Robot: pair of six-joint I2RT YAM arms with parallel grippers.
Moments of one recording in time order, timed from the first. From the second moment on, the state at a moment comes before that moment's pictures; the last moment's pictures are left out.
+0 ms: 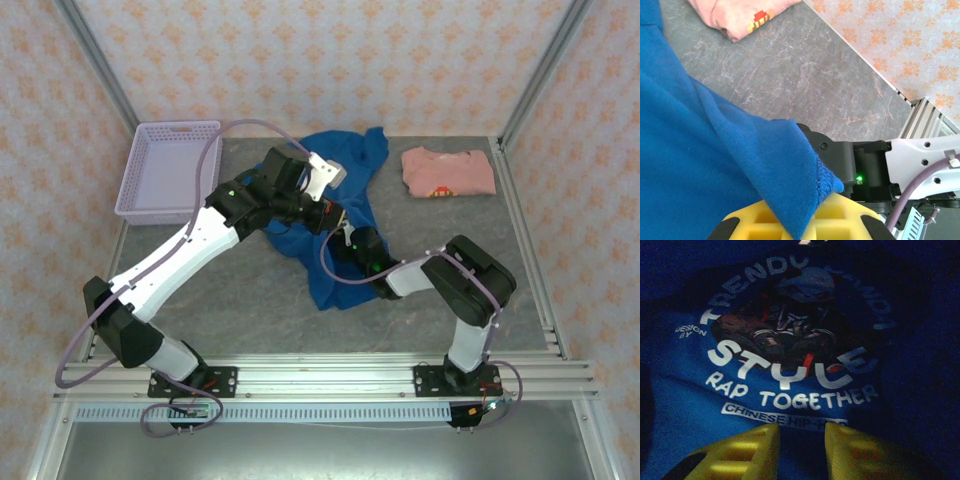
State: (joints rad) left arm -0.66 1.51 1.56 -0.75 0.37 -0.20; right arm 0.69 1.82 0.67 0.71 0.23 0.10
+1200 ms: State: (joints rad) left arm -0.66 1.30 1.50 -0.80 0.34 -0.12; right arm 0.66 1.99 1.17 0.07 0.27 0.07
